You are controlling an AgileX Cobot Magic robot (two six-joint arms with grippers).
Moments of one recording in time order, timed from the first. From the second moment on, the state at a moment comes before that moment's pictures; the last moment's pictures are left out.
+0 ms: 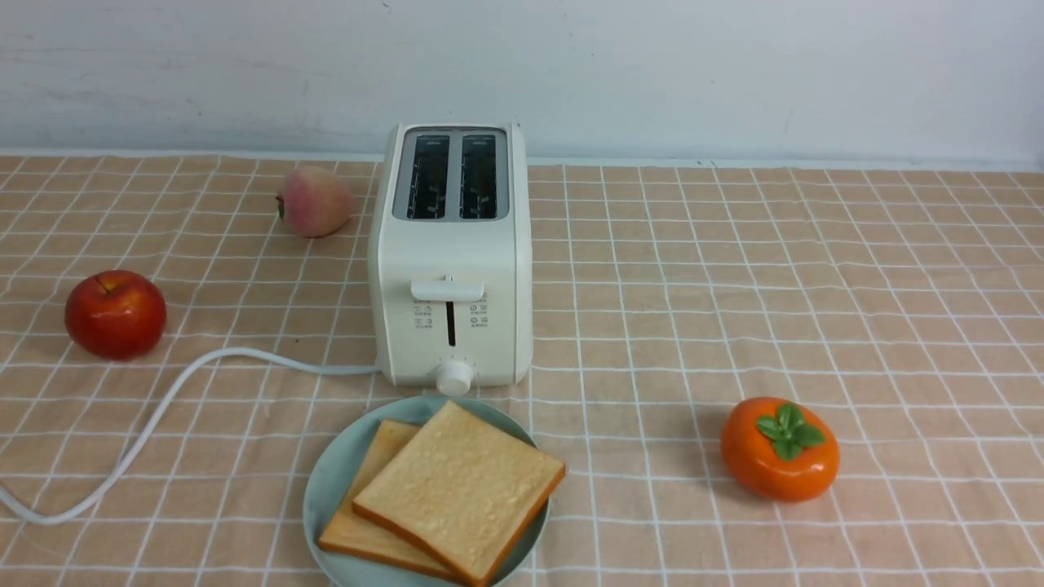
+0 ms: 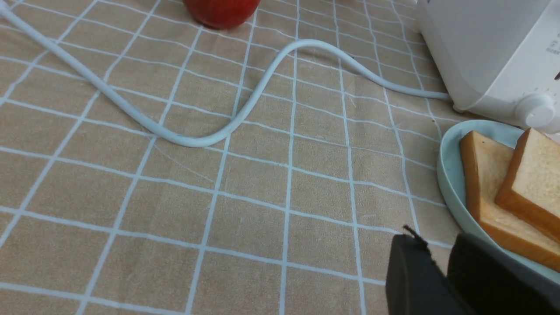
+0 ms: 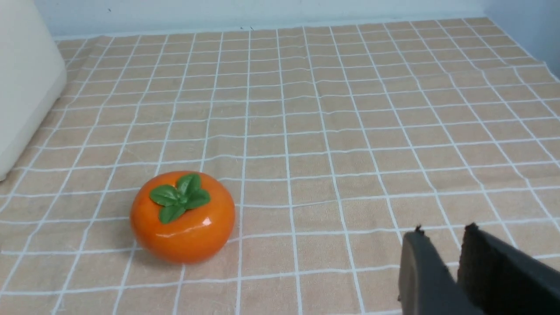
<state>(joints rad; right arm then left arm) -0.06 0.21 -0.21 0.09 0.36 -0.06 -0.10 -0.01 0.03 0.06 0.39 -0.44</state>
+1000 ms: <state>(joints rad) -0.01 -0.01 0.02 0.10 0.38 -0.06 -0.10 -0.01 0.03 0.06 0.39 -0.44</state>
